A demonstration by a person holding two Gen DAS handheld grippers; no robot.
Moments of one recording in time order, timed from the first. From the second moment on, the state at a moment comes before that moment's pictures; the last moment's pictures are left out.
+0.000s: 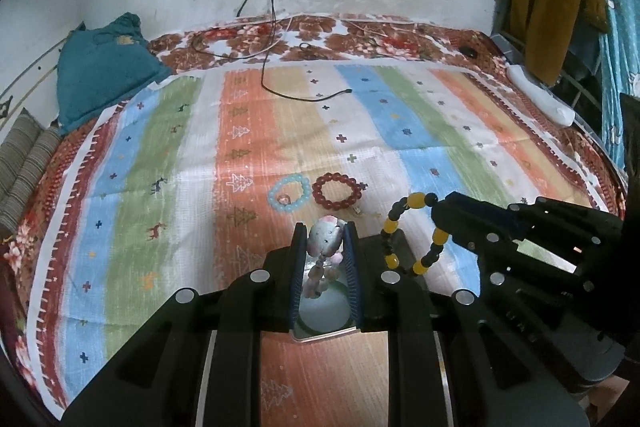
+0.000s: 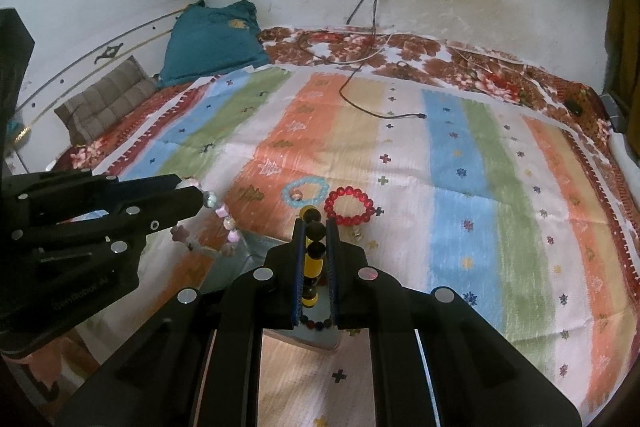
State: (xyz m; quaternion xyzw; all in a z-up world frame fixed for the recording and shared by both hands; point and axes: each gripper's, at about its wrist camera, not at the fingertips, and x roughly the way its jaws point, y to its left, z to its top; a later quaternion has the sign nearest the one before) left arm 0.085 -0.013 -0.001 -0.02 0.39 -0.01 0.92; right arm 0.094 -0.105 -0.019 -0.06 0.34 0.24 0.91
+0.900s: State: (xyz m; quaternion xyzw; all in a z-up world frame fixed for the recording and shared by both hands) left arm 0.104 0.015 -0.014 -0.05 0.42 0.04 0.90; right arm 0.128 -0.123 -0.030 -0.04 0.39 0.18 0.90
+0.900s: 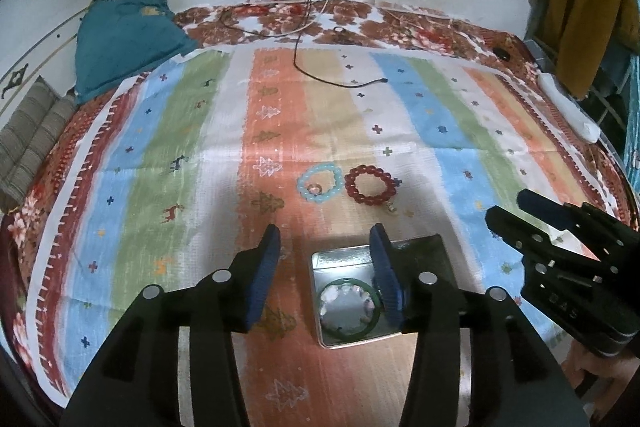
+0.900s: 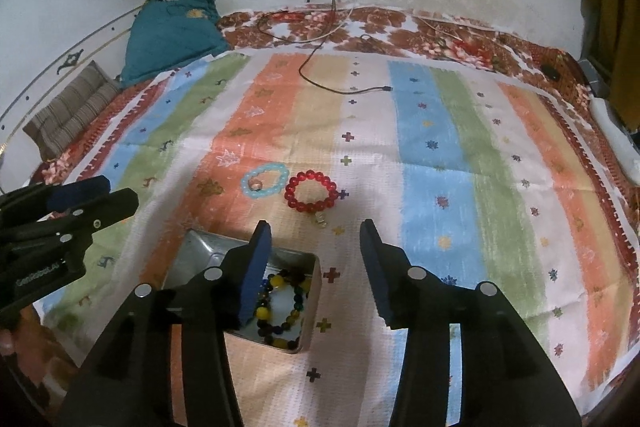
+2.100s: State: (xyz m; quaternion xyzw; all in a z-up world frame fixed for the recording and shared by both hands) left arm 0.192 0.047 -0.049 -0.04 0.48 0.06 0.87; right arm 0.203 -0.105 -0.069 -0.05 0.46 0.17 0.87
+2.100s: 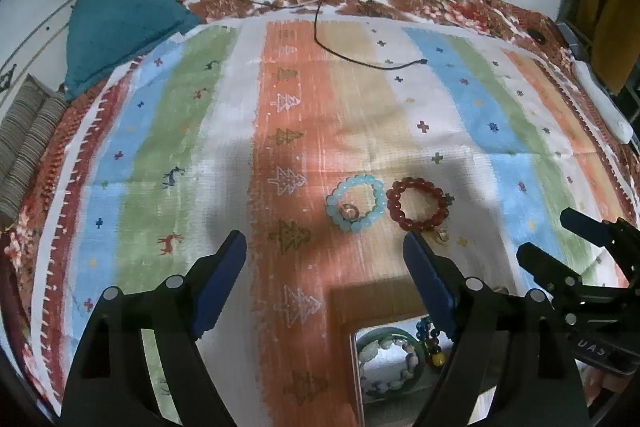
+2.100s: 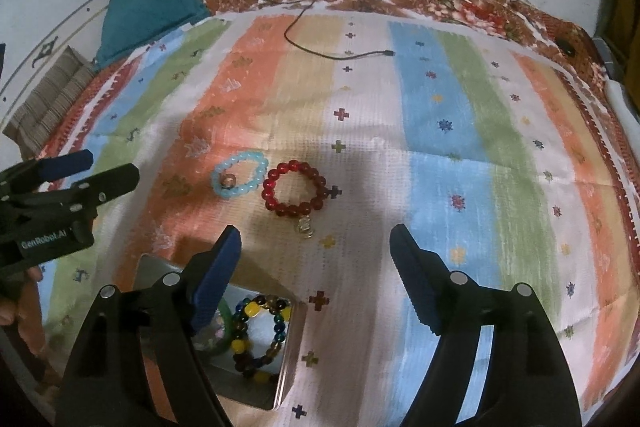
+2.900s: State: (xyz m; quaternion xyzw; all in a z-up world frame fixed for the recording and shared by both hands) left arm 0.242 0.058 -0.087 -0.03 0.52 0.06 0.85; right arm 0.254 -0.089 -0.103 -0.07 0.50 0.16 0.85
